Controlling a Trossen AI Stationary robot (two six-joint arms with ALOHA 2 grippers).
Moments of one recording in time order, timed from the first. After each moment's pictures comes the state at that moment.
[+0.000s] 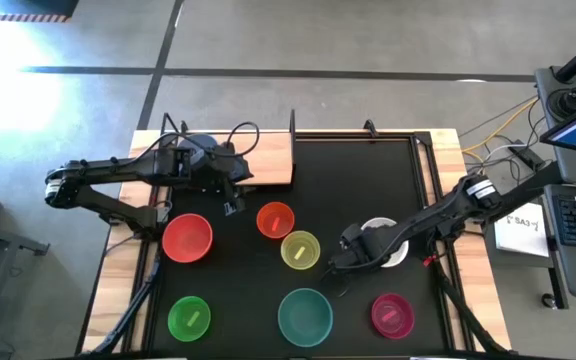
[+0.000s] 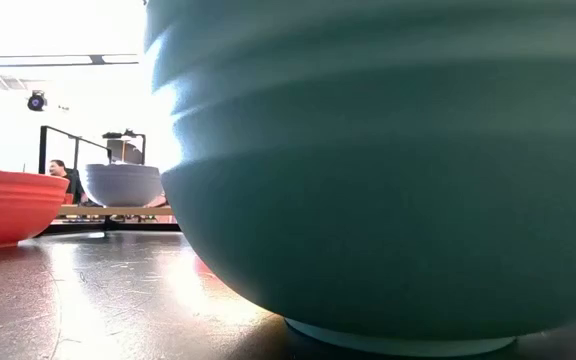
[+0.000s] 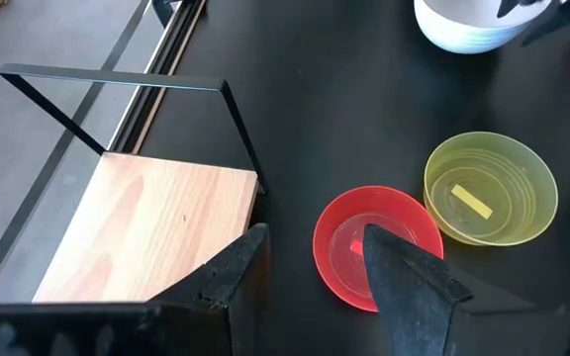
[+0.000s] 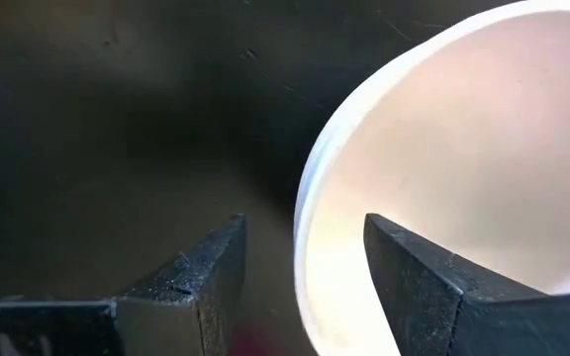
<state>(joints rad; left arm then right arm) 0.10 1.22 1.23 -0.78 -0.19 0.00 0.39 1.73 1.22 -1.16 0.06 1.29</state>
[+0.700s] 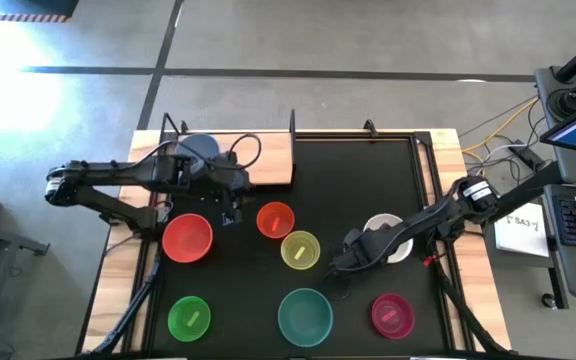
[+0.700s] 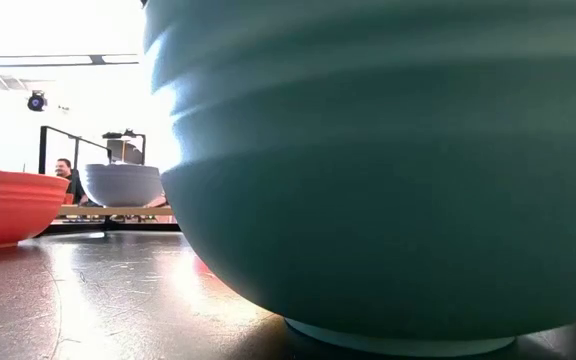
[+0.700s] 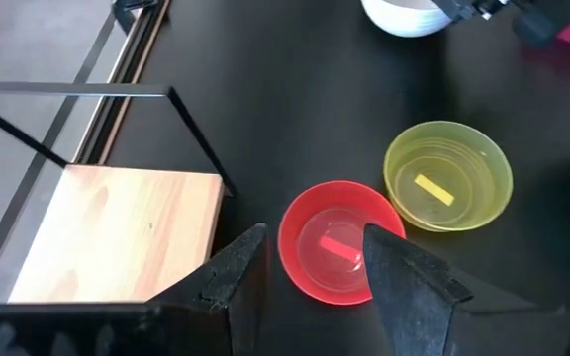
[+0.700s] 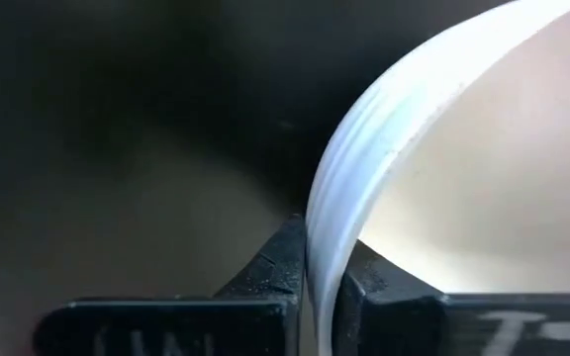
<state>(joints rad) 0.01 1.22 1.23 -0.79 -0.19 -0.01 0.39 1.75 1.14 -1.15 0.00 1.12</state>
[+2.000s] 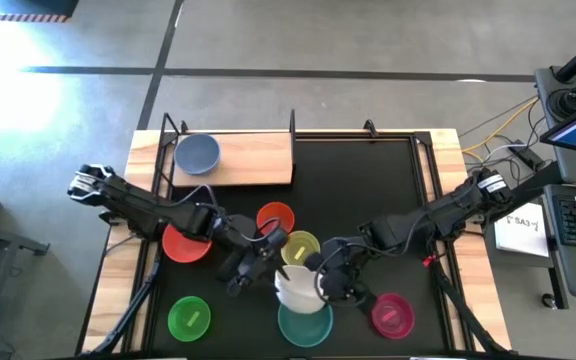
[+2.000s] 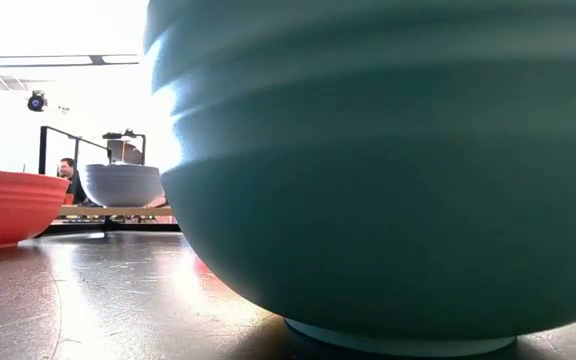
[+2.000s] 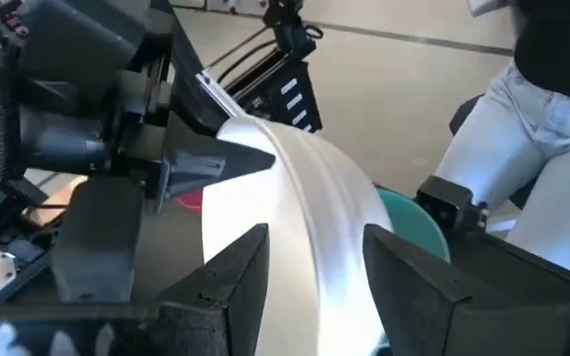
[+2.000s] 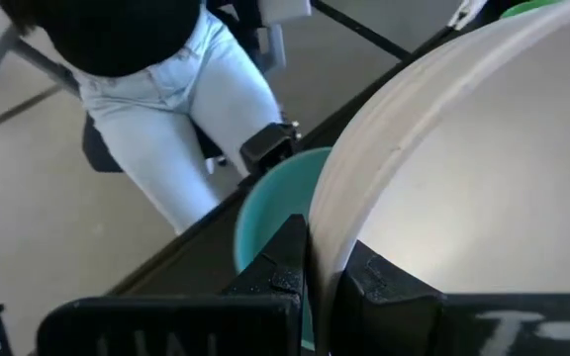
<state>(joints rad) -0.30 1.47 1.12 -0.08 0.31 0.47 0.35 1.63 1.29 -0.37 -0.51 -0.25</state>
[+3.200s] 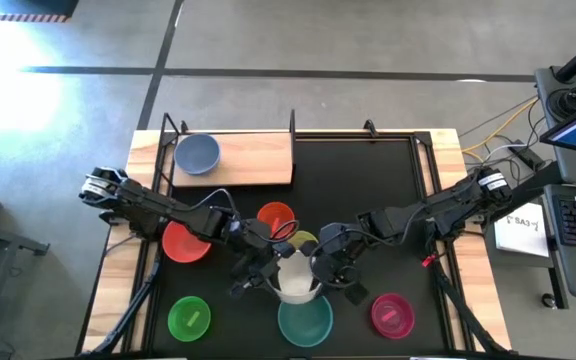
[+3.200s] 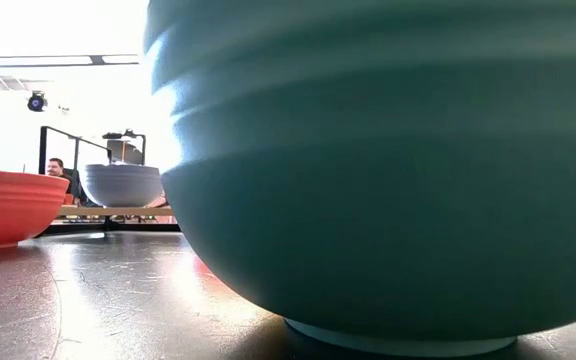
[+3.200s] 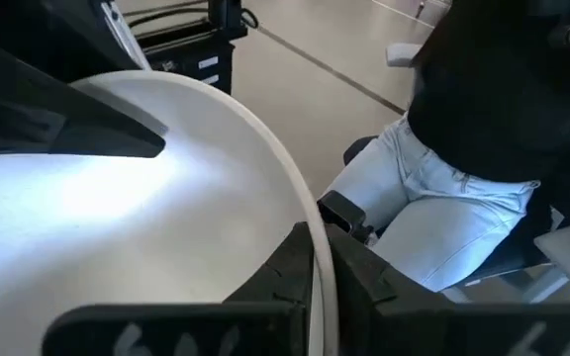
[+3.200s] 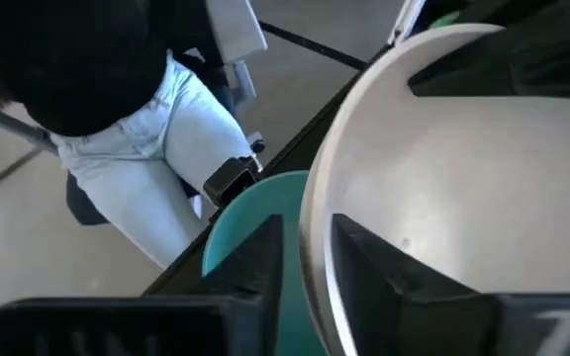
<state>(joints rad) -0.26 1.58 1.13 -0.06 0.57 0.16 0.29 1.61 1.29 -0.30 -0.50 -0.11</state>
